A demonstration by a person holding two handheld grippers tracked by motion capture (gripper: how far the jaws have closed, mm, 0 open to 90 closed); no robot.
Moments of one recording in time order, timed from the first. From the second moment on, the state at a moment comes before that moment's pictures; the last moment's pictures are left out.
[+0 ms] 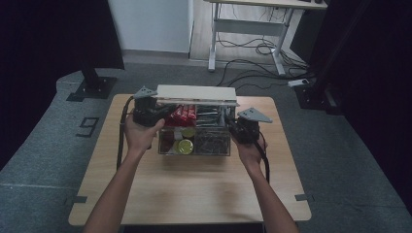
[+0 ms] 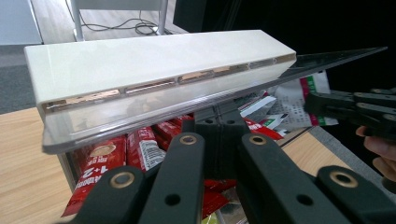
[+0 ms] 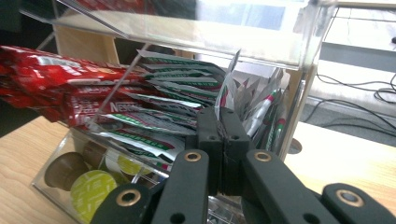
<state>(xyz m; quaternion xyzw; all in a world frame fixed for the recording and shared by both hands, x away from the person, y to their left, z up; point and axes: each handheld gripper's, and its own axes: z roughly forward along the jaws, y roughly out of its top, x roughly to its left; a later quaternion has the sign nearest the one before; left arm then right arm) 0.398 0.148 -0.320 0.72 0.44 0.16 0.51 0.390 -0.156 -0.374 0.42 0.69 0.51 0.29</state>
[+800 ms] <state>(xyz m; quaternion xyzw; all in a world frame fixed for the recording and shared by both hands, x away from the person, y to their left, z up) 0.399 0.148 -0.320 0.72 0.44 0.16 0.51 0.362 -0.179 -0.366 0.39 0.67 0.56 0.28</state>
